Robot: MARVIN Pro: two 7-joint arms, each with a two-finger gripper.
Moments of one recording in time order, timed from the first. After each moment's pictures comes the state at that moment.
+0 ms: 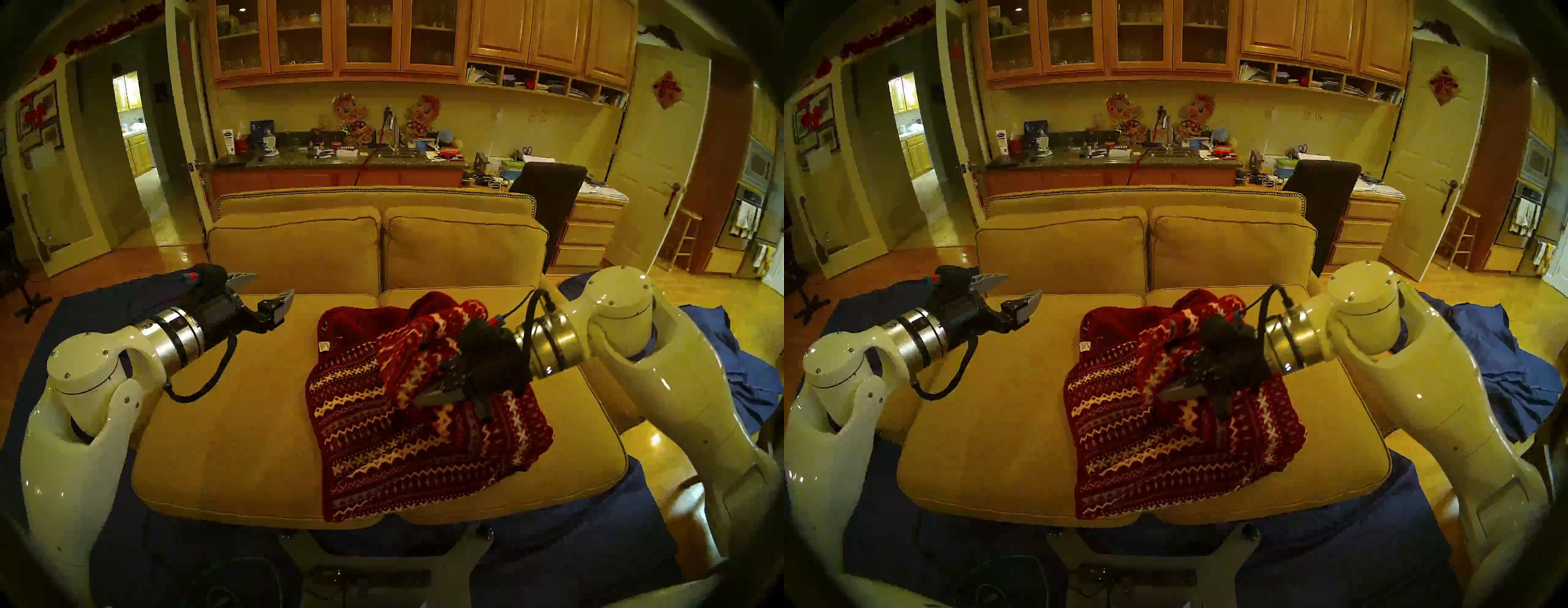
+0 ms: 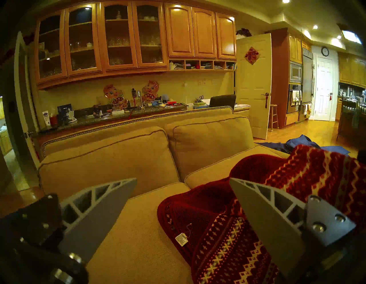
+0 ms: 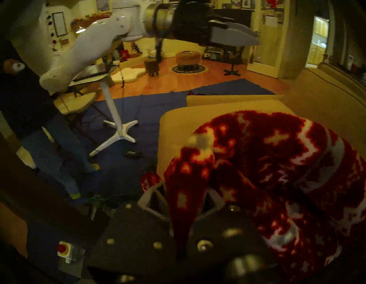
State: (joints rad) left arm 1.92 -0.97 -1.90 -2.22 -0.56 0.48 -0.35; right arm -1.28 -0.76 1.19 -1.99 0.40 0.55 1.28
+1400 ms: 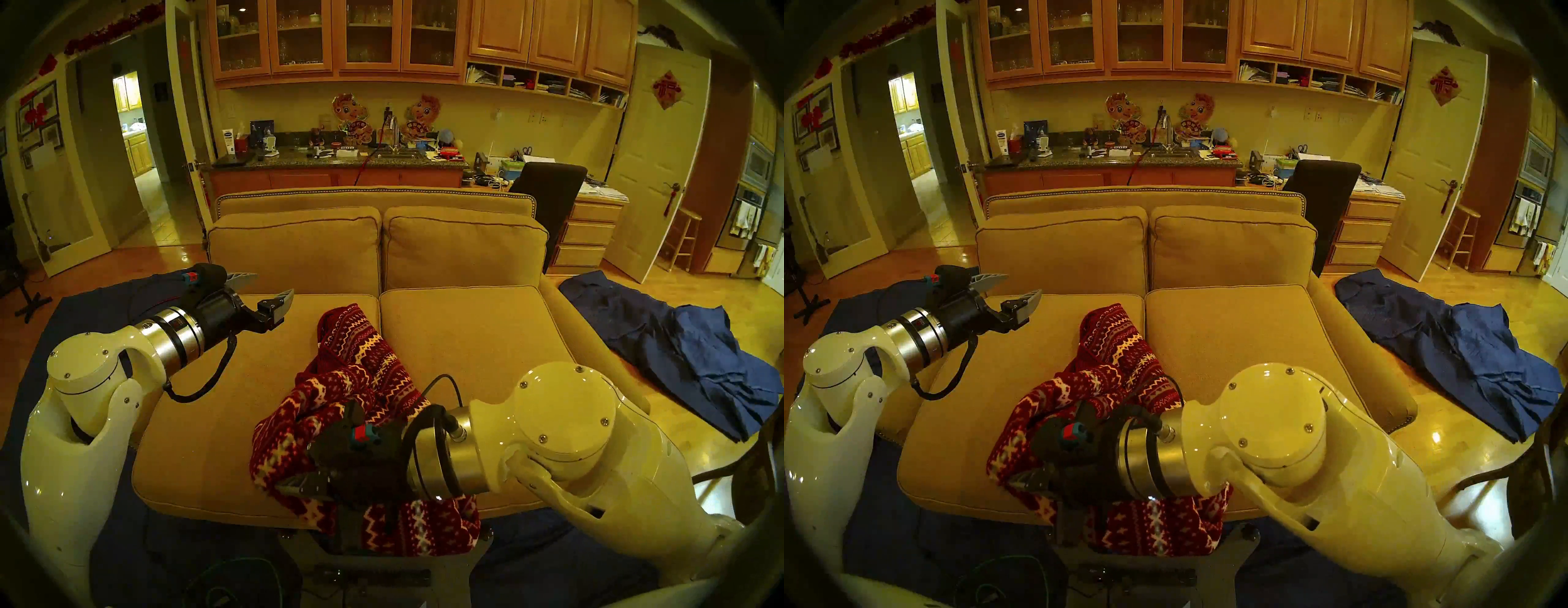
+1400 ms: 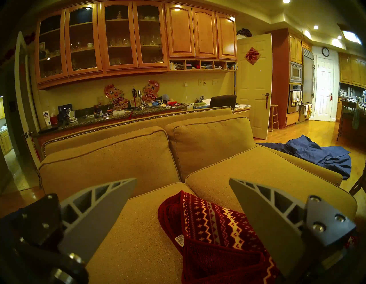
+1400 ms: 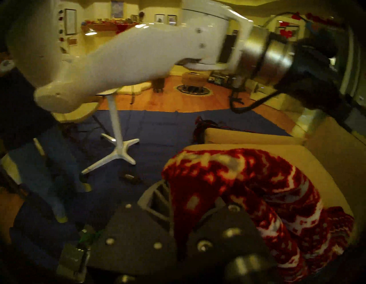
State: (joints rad) left arm 1.92 -0.97 -1.90 -2.22 -0.57 0.48 -0.35; right arm -1.50 -0.98 0.98 -2.42 0.17 0.73 0.76
